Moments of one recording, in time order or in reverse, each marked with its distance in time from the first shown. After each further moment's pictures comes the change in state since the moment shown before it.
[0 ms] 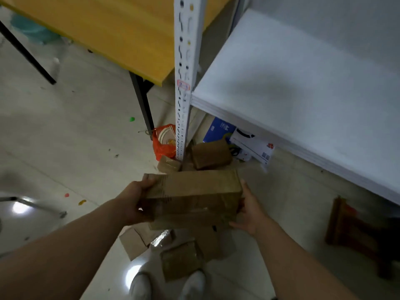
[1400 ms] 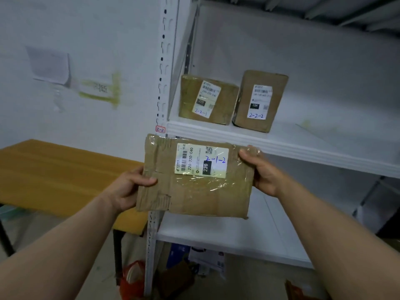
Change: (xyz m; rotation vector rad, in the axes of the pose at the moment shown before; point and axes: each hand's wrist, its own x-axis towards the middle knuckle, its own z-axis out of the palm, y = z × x) left_hand -0.530 0.156 0.027 0.323 -1.016 0.906; right_hand -0.567 -0.217 -0.083 0.077 -0.097 -1.060
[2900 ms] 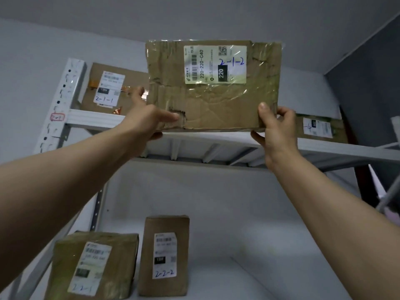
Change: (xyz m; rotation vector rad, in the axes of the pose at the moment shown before) left_hand 0.135 0.308 0.441 0.500 0.063 1.050; right_hand -0.078 -0.395 -0.181 0.138 0.621 -1.283
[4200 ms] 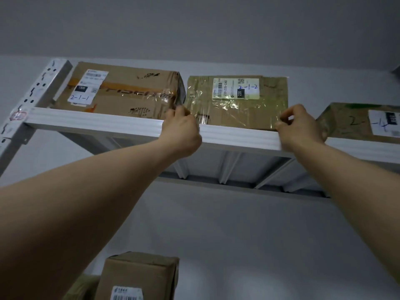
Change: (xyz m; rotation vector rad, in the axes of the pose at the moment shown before) left_hand 0.164 -0.134 0.145 1.392 0.248 0.442; right_hand 0.216 0.154 -0.033 -0.857 -0.076 -0.260
